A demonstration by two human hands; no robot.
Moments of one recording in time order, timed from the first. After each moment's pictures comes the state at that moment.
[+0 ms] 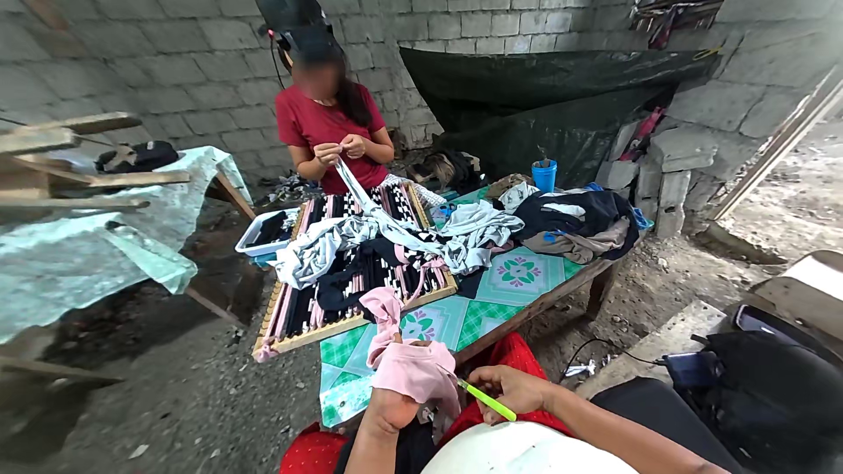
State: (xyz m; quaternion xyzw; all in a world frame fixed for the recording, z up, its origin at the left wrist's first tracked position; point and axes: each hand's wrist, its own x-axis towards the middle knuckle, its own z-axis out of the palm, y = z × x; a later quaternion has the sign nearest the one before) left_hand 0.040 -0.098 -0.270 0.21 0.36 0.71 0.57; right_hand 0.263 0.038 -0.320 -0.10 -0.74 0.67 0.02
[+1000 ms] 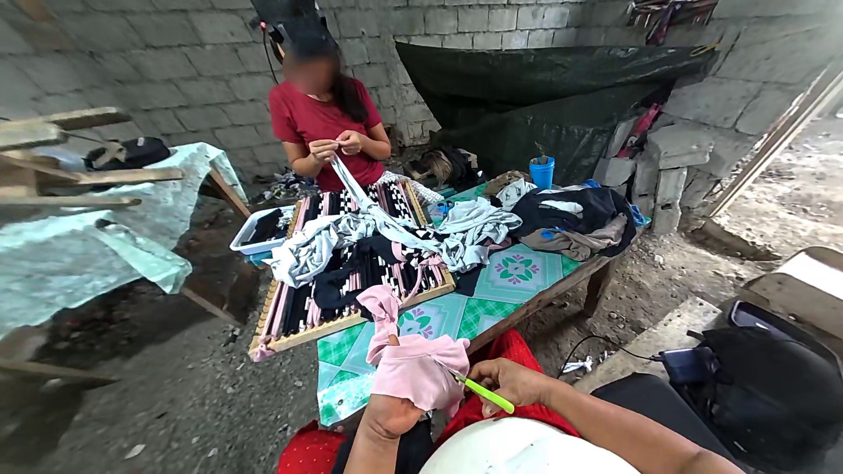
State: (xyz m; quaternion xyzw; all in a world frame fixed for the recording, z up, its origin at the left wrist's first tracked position) left_hand 0.042 -0.103 -0.265 0.26 0.17 0.66 0.68; right_hand 0.263 0.039 -0.314 -0.11 -0.71 0.69 0.03
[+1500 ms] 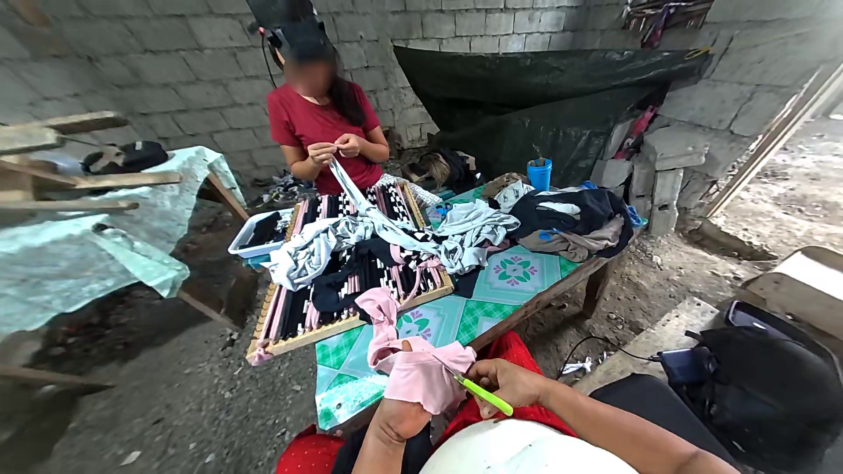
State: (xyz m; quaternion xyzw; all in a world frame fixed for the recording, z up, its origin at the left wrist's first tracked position) left_hand 0.051 -0.098 -0.279 0.26 0.24 0.65 0.68; right_hand 0.261 0.038 -0.312 -0.12 -0.71 0.69 0.04
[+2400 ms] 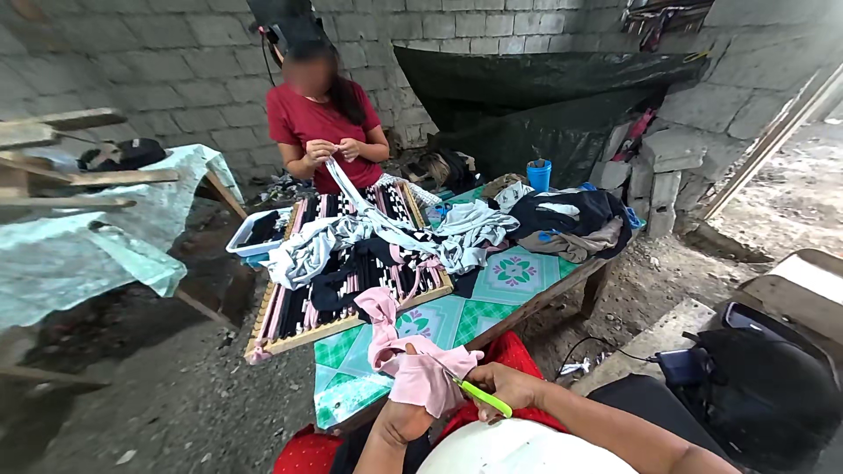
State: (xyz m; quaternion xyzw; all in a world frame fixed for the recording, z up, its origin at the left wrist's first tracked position) left_hand 0.054 -0.099 -0.289 0.27 0.24 0.61 0.70; right_hand 0.256 0.035 -0.314 -0.11 -0.71 0.69 0.02
